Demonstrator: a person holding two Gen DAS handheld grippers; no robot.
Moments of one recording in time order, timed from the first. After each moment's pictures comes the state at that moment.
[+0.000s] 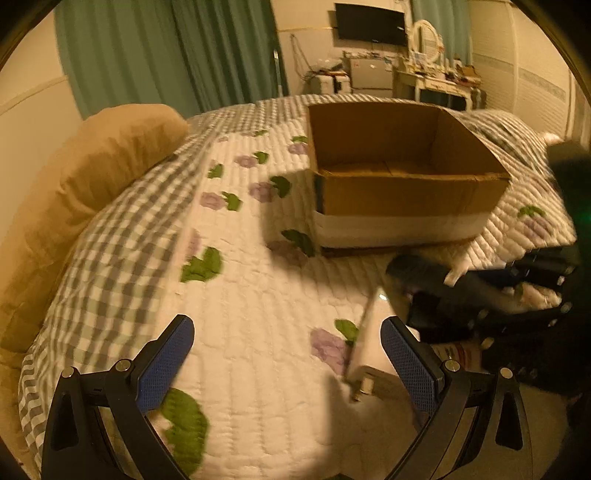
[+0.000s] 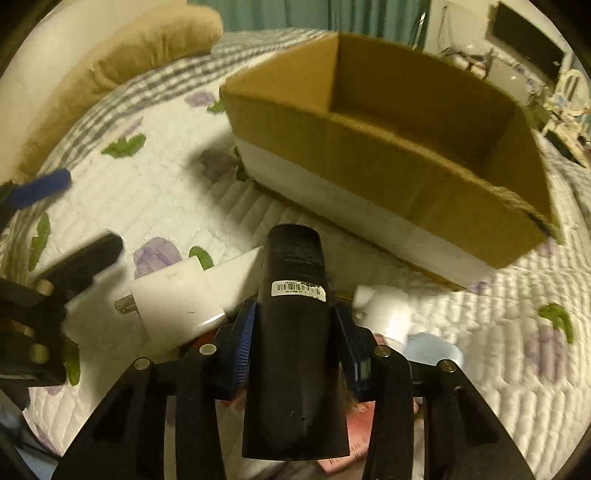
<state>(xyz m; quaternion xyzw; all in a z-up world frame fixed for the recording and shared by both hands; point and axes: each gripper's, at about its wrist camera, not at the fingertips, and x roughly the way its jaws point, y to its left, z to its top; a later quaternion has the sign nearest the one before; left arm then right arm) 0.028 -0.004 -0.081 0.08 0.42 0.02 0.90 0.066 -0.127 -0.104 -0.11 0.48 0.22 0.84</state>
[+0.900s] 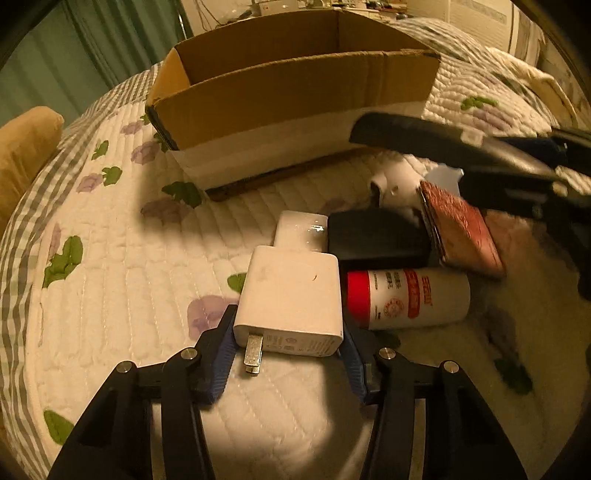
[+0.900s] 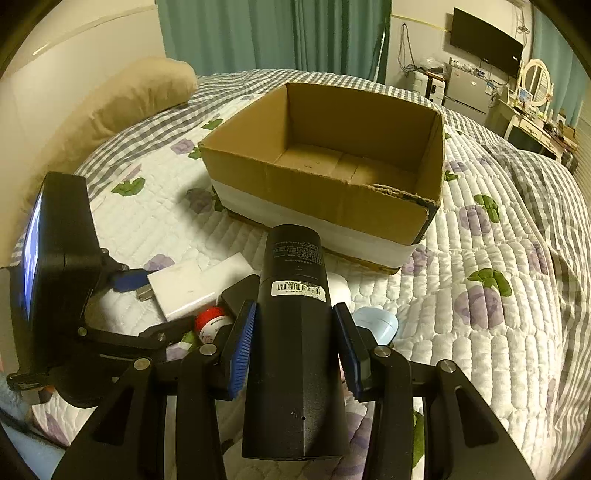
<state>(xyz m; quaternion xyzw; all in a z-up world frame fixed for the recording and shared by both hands) 0.045 -0.050 -0.133 0.14 0.51 -0.11 0.84 0.040 -0.170 -0.074 -0.07 0.45 0.19 0.87</state>
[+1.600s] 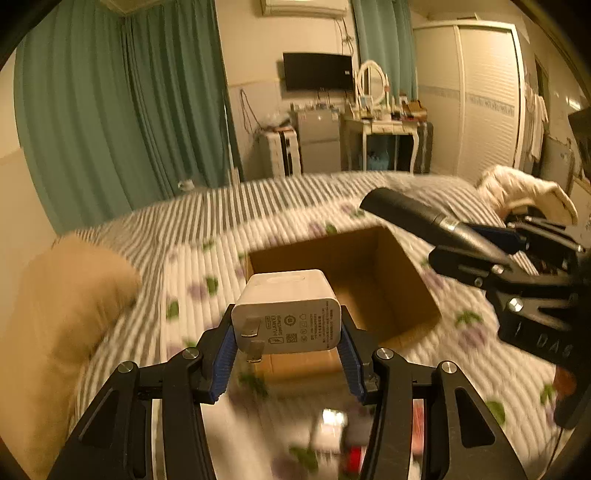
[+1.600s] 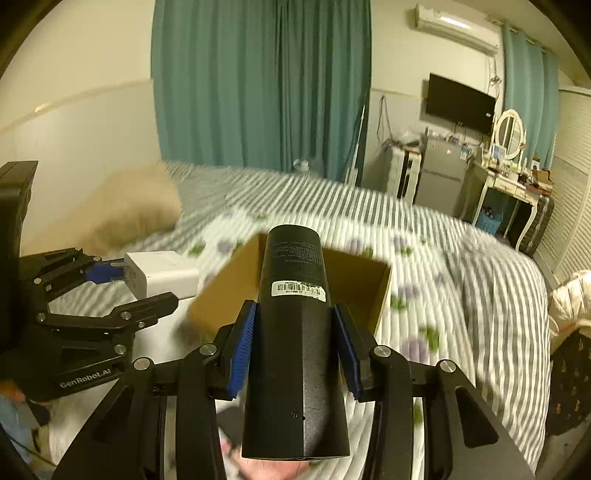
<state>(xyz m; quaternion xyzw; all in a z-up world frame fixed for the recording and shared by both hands) 0.116 -0.040 0.042 0.09 0.32 -0.09 0.94 0.097 -0.180 0.062 -0.05 0.29 0.16 0.94</state>
